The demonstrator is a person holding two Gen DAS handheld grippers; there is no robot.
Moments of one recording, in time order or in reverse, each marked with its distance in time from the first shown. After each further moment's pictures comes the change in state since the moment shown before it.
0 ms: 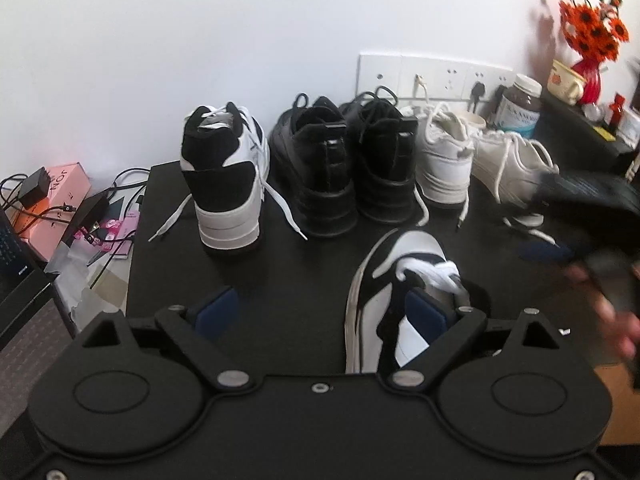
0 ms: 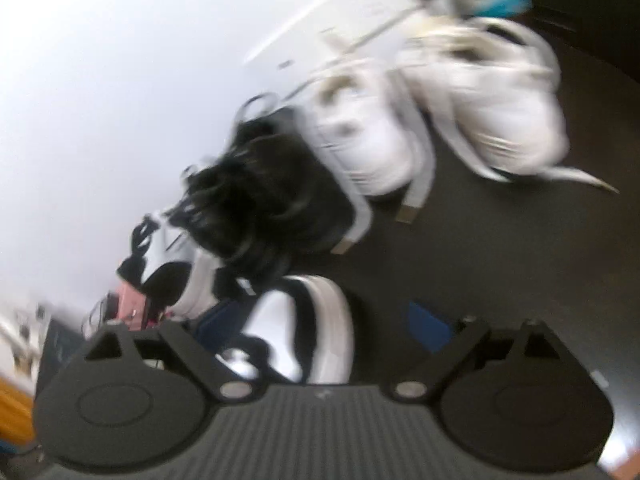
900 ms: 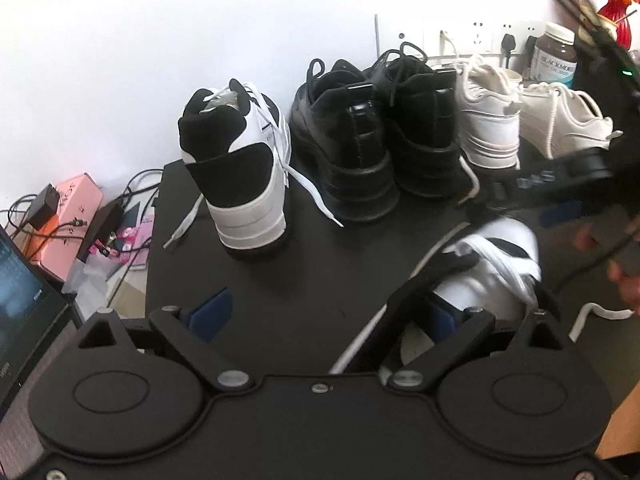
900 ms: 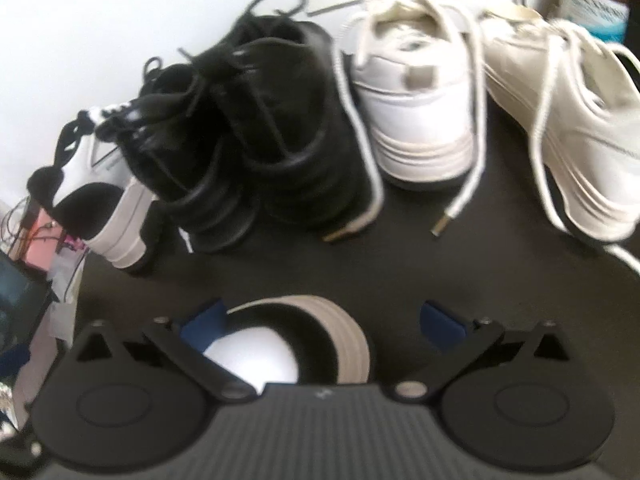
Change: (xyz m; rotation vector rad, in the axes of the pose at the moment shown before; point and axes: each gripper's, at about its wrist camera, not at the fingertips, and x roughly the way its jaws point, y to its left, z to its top) left arm 0.062 0.001 0.006 0.097 0.056 0.142; right arm 0.074 0.016 0.019 -0.205 0.162 -0.207
